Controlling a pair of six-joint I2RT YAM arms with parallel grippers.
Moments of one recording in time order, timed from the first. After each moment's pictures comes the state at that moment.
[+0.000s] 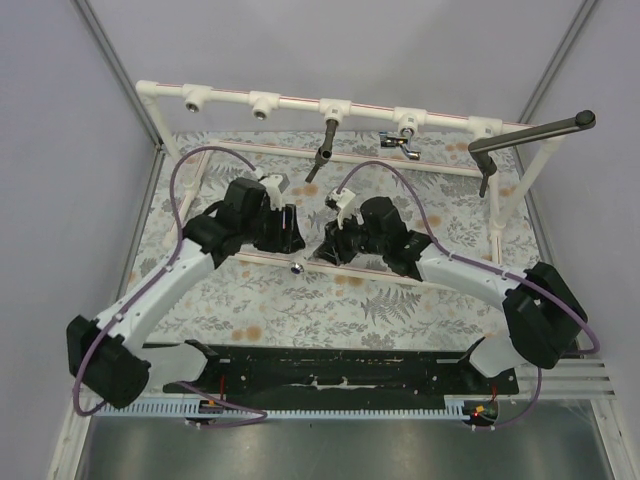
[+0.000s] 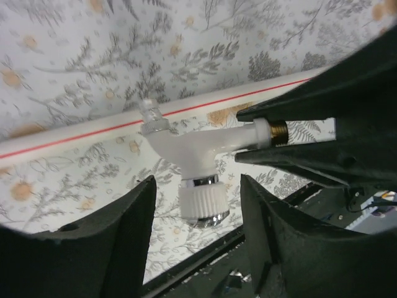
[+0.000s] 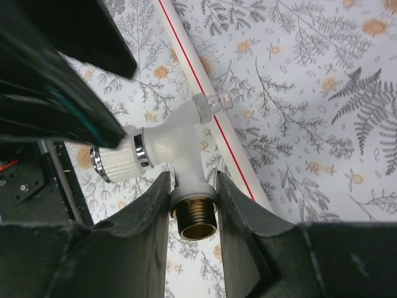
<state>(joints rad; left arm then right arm) -0.53 1.30 1.11 -0.68 0.21 -0.40 0.76 1.50 0.93 0.14 -0.35 0.12</state>
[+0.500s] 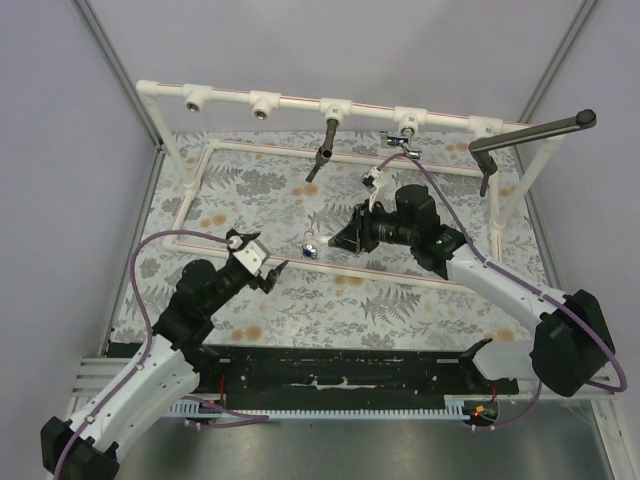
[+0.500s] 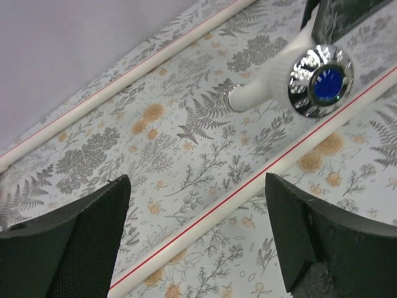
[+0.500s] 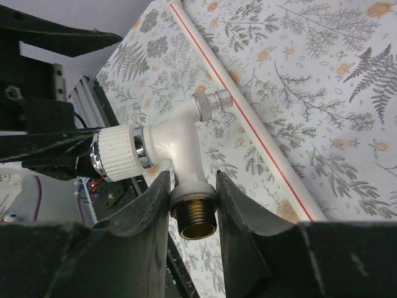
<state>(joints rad) -0.53 0.56 0.42 0.05 0.16 0.25 0.60 1.32 0.91 0.06 -0.51 0.40</state>
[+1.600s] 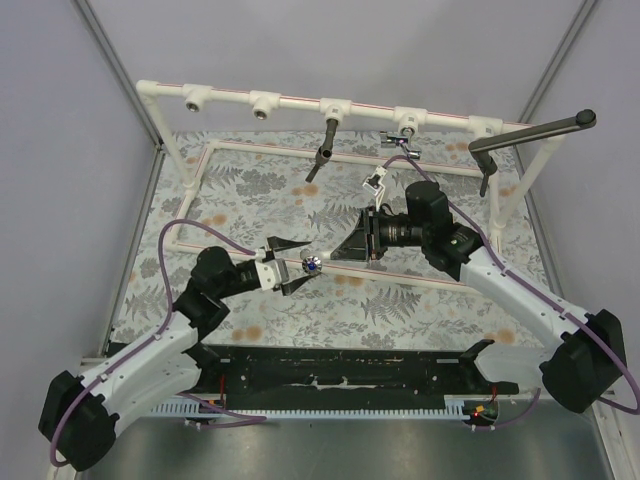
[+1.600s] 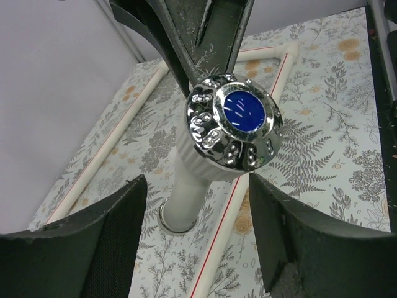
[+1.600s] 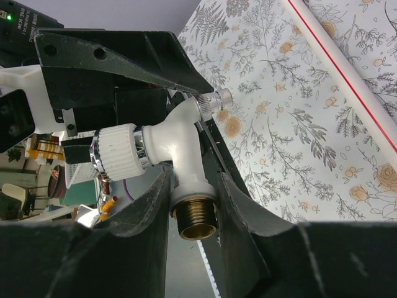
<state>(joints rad) -0.61 0.79 0.42 0.40 0.67 0.43 0.59 1.22 0.96 -0.13 -0.76 0.58</state>
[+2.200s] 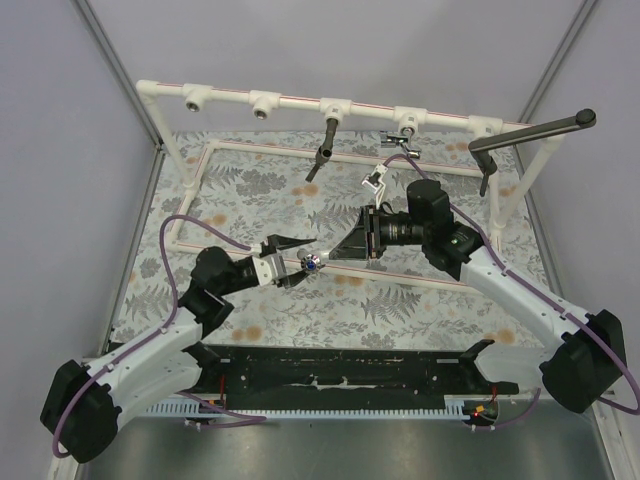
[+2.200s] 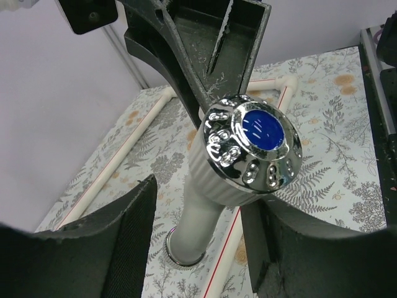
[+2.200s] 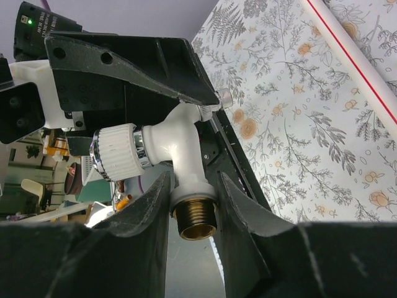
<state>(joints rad) -0.62 0.86 0.41 0.59 0.67 0.33 0.59 1.22 0.97 -0.11 -0.79 0.63</state>
